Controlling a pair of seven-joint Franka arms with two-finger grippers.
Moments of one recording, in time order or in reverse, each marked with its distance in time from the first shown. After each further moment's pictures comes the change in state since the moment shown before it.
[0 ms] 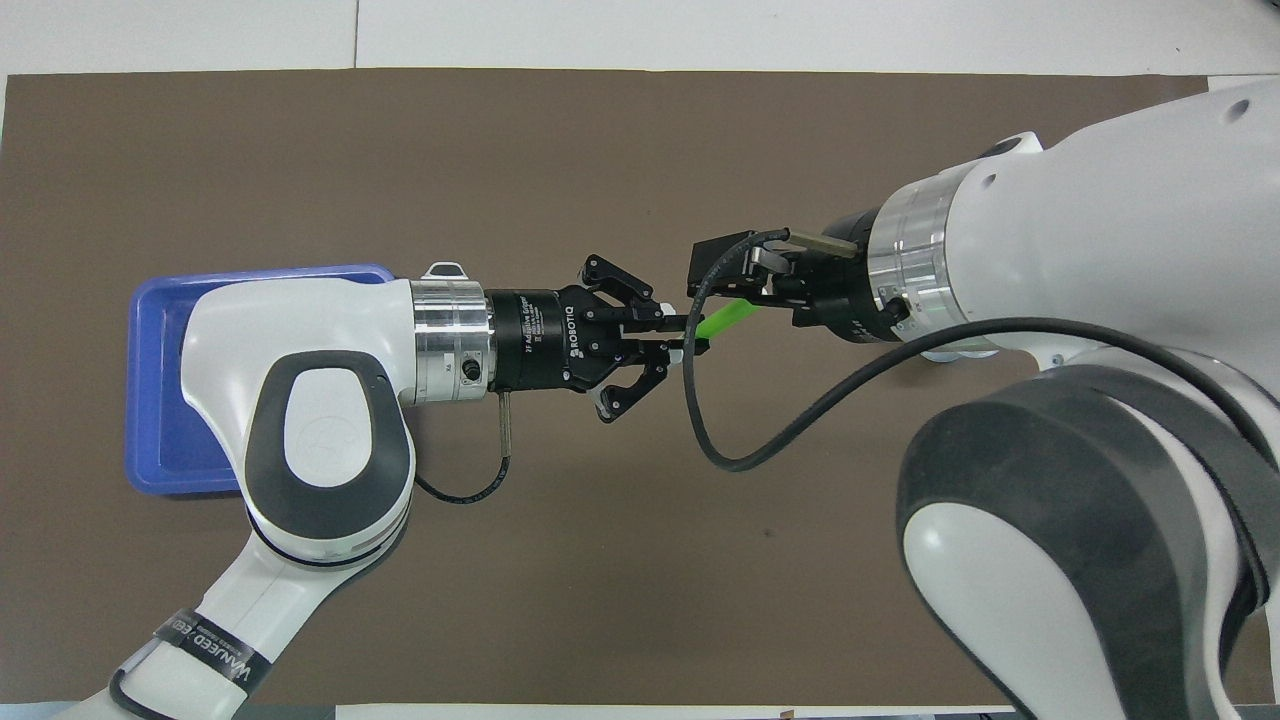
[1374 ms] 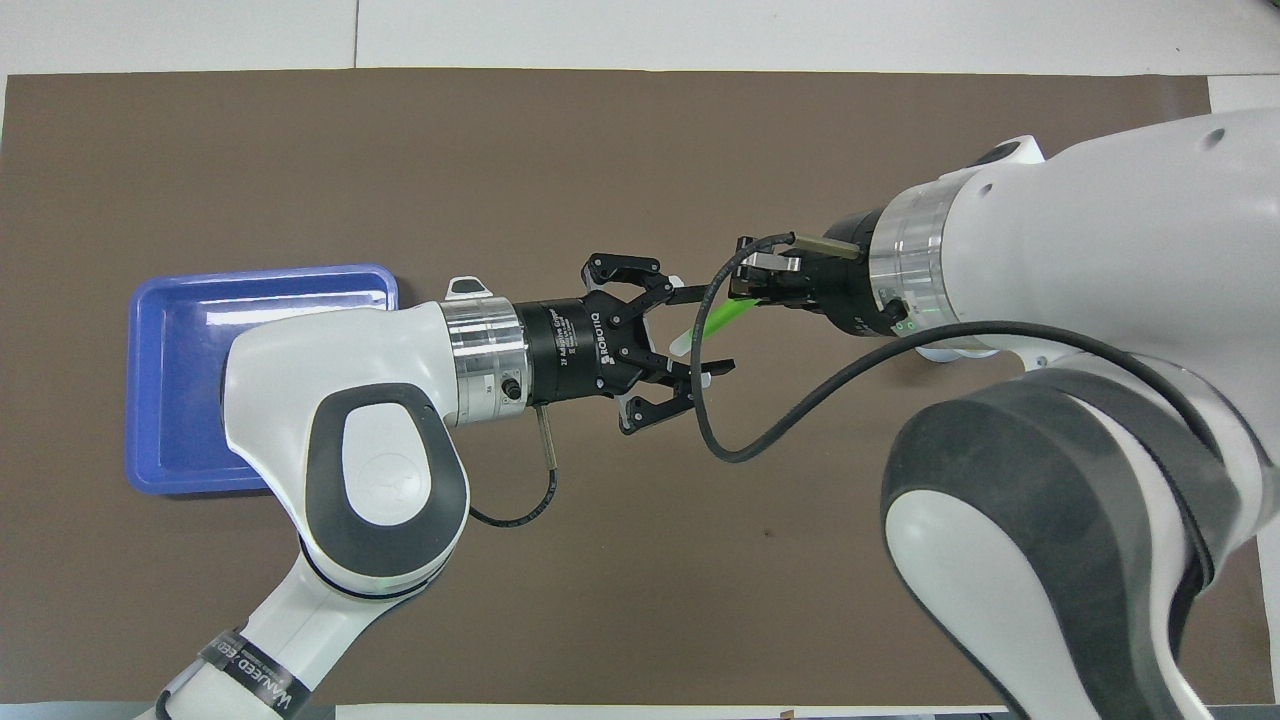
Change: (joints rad) left arm -0.087 -0.001 -0.002 -0.005 -0.027 0.182 0.003; right arm -0.005 -0.022 -0.006 -0.098 -0.038 0.105 -0.073
